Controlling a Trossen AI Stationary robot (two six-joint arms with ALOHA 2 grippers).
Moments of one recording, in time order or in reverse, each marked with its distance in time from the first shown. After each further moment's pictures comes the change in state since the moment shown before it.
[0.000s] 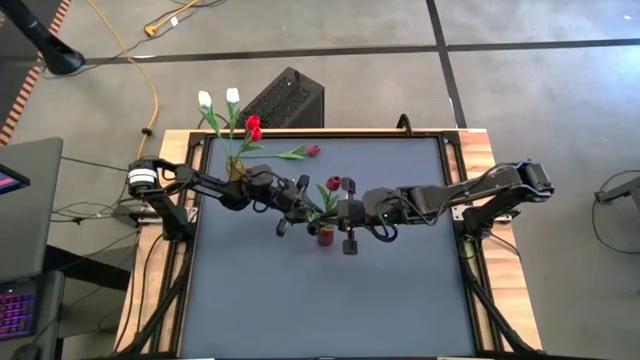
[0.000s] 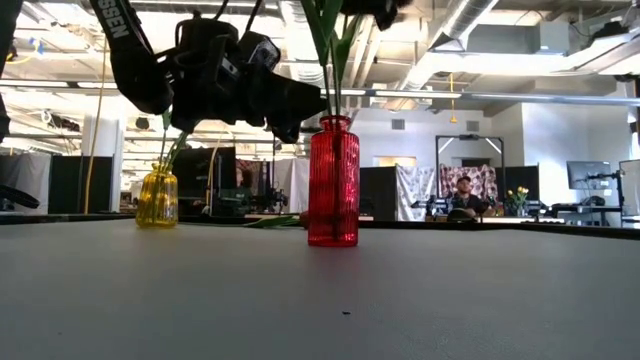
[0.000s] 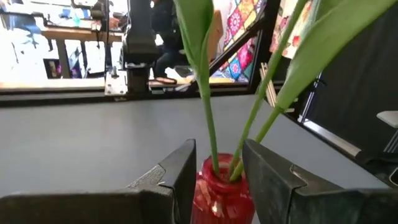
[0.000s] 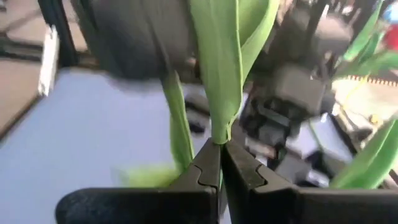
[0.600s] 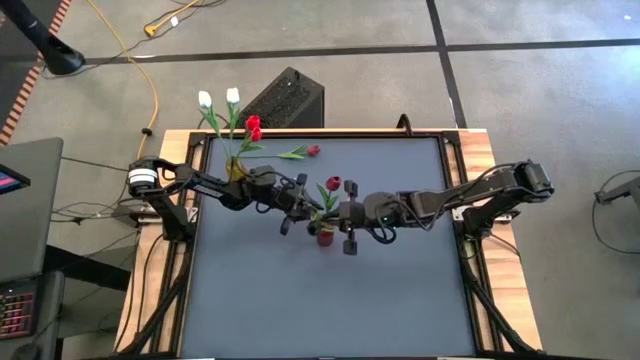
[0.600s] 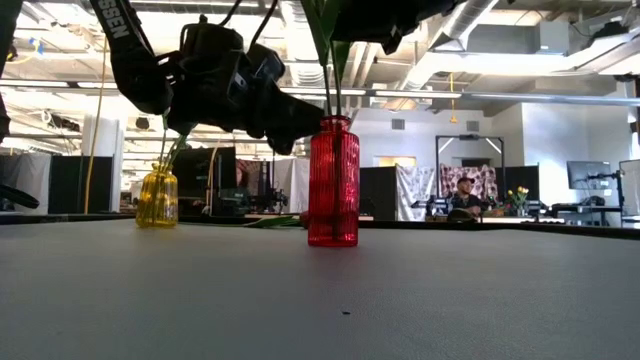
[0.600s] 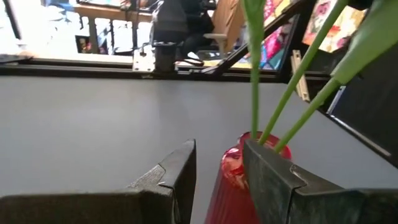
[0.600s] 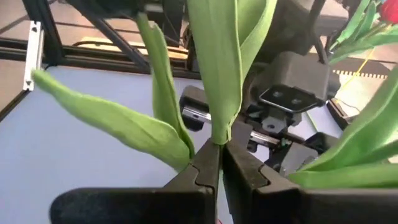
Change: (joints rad) left arm 0.000 0.001 0.000 -0.081 -0.110 -0.001; right arm -0.018 -0.002 -0.120 0.125 0.022 0.021
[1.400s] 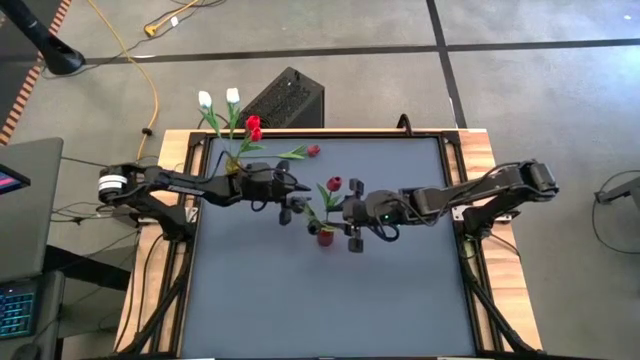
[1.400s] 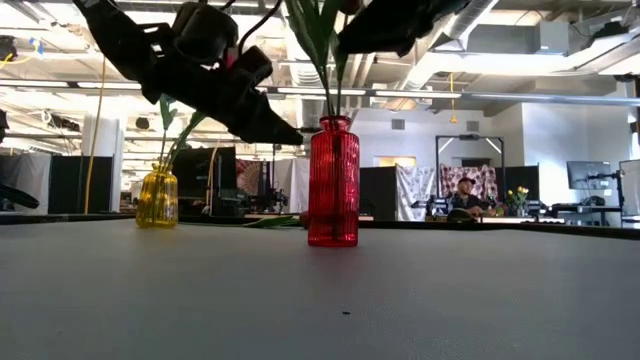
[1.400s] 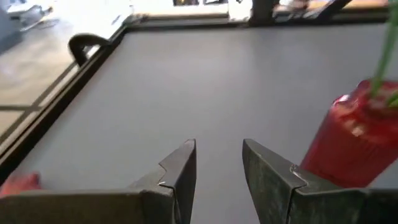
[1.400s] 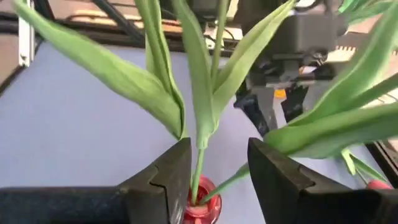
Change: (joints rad) left arm 0.000 -0.237 0.000 -0.457 -0.412 0.164; right arm -0.005 -0.046 0.018 -0.175 0.000 0.024
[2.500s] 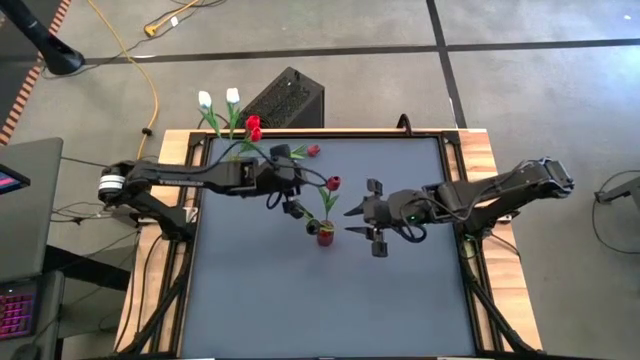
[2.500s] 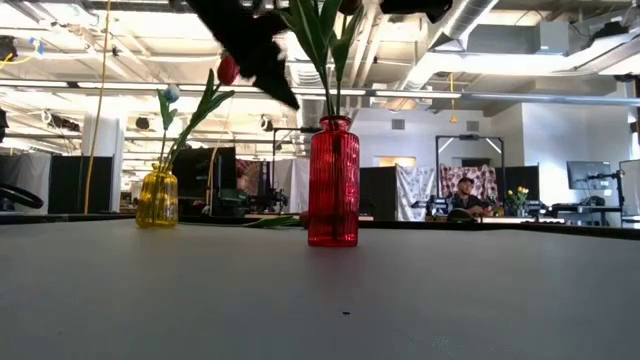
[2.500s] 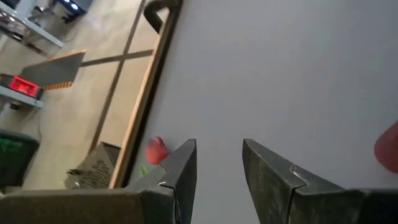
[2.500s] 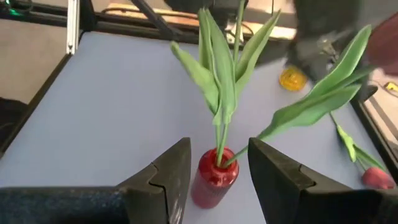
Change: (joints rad) left arm -0.114 0.008 0.517 -0.844 -0.478 0.135; right arm 0.080 -0.158 0.060 -0.273 0.000 0.035
